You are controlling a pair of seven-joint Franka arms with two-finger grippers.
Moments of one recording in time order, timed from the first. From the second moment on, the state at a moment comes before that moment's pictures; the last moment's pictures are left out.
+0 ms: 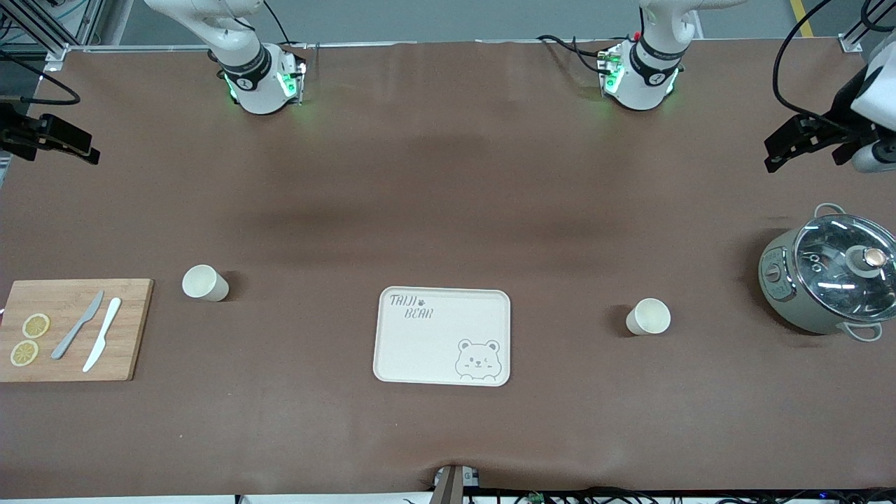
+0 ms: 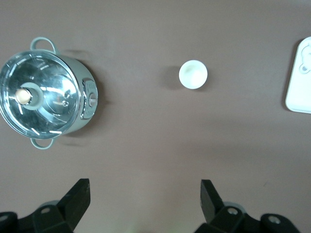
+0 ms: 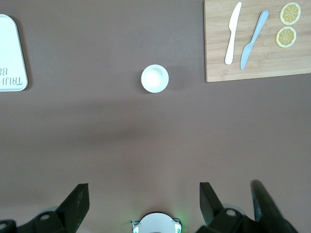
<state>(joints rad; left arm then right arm) 0.05 -0.06 -0.14 -1.61 0.05 1.54 -0.16 -0.06 -0.01 0.01 -1.49 -0.01 1.35 0.03</state>
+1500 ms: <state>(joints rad) 0.07 0.32 -0.14 -1.86 0.02 2.19 -0.27 -0.06 -0.01 0.01 -1.49 -0.01 1.35 0.03</state>
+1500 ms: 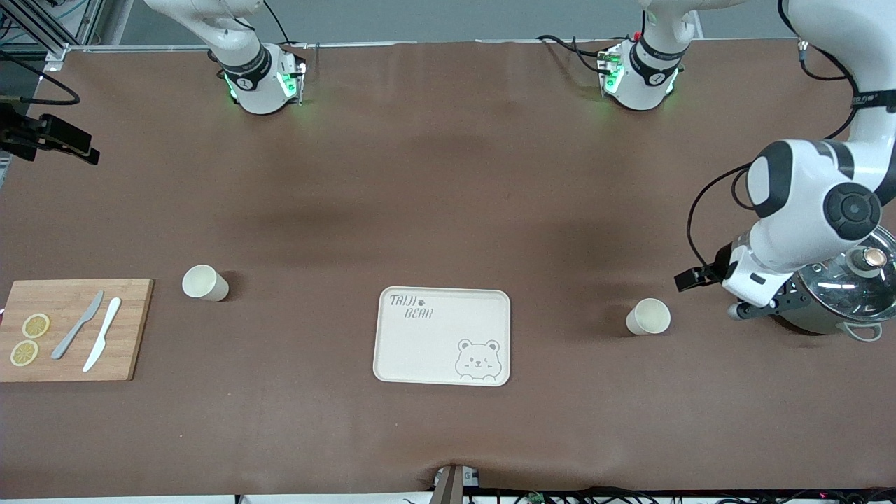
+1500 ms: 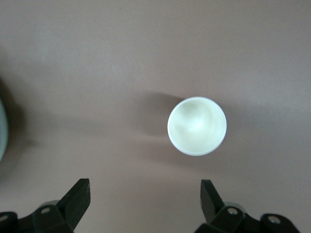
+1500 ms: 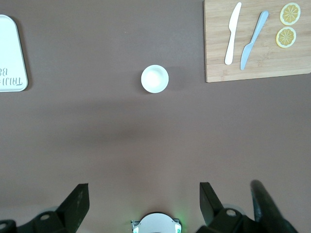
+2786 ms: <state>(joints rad) 0.06 0.53 -0.14 -1.86 0.02 2.42 -0.30 -0.06 0.03 0.01 -1.49 -0.01 1.36 0.03</state>
